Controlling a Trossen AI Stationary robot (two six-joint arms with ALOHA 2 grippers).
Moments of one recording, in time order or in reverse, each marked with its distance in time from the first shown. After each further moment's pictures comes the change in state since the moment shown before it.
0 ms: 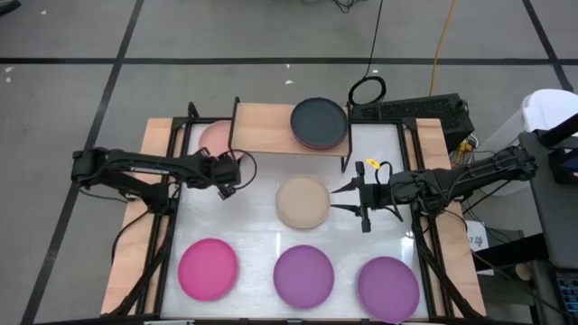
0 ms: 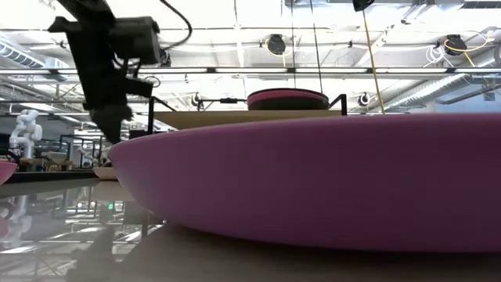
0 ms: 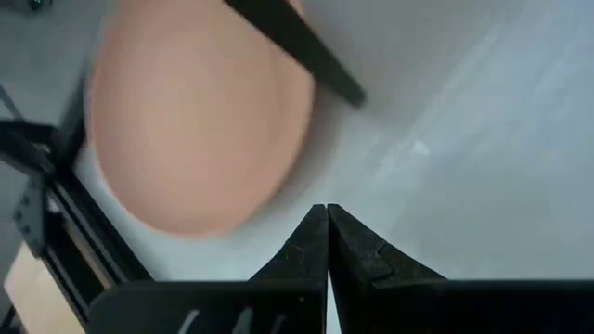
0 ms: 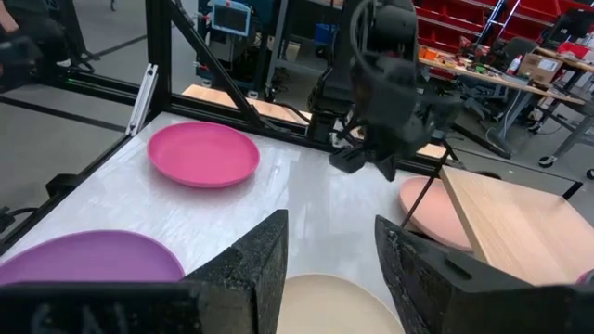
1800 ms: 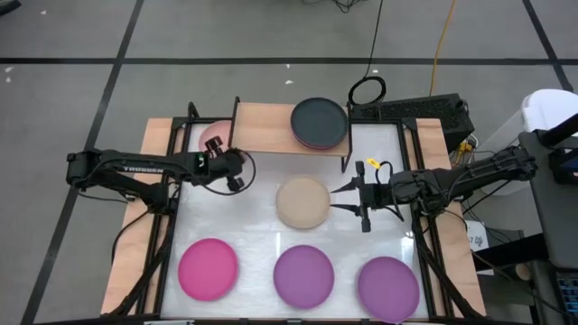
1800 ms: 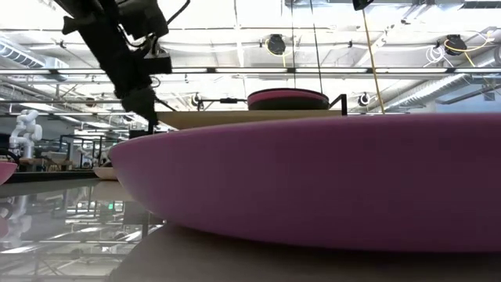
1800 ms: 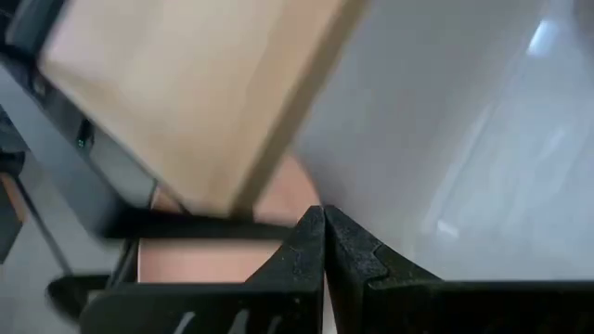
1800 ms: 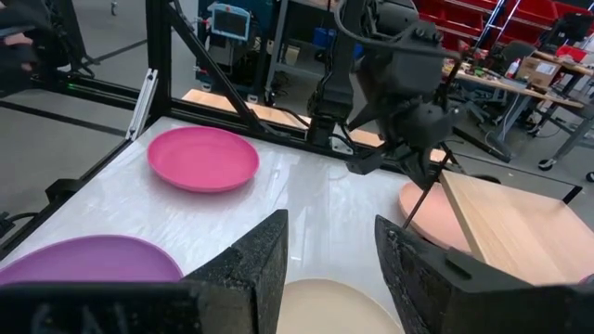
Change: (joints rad) left arm 0.024 -0.048 0.000 0.307 -0.076 0.373; right arm 0.000 0.000 0.000 0.012 0.000 0.000
